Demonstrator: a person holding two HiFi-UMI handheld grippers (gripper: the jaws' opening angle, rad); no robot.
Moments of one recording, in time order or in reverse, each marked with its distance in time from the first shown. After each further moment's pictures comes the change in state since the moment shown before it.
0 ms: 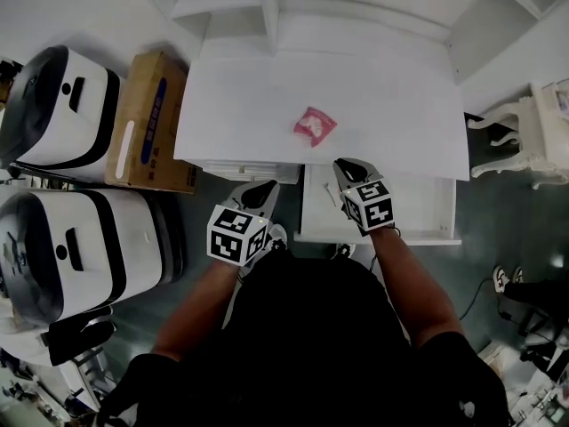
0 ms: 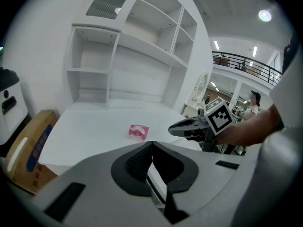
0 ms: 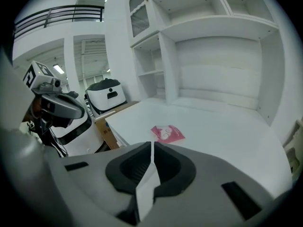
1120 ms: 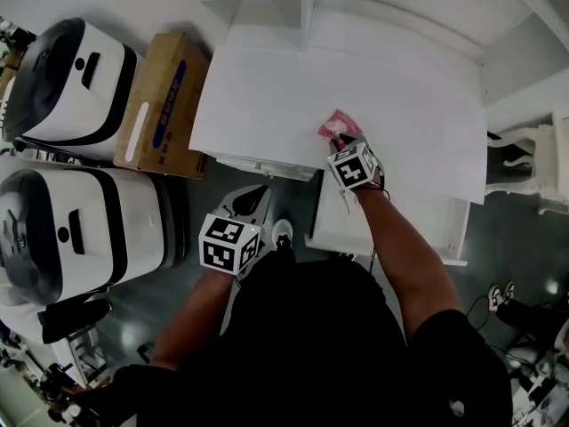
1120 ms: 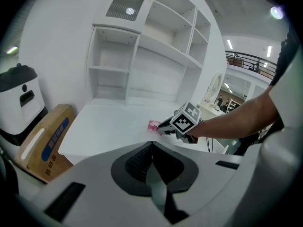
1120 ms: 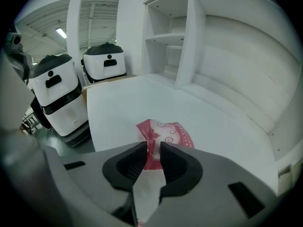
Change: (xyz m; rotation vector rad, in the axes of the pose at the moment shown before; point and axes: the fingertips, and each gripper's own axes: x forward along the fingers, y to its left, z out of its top) left arm -0.032 0.057 -0.018 -0.082 0.013 0.126; right arm 0.146 -0.016 -0.001 -0.262 0.251 -0.053
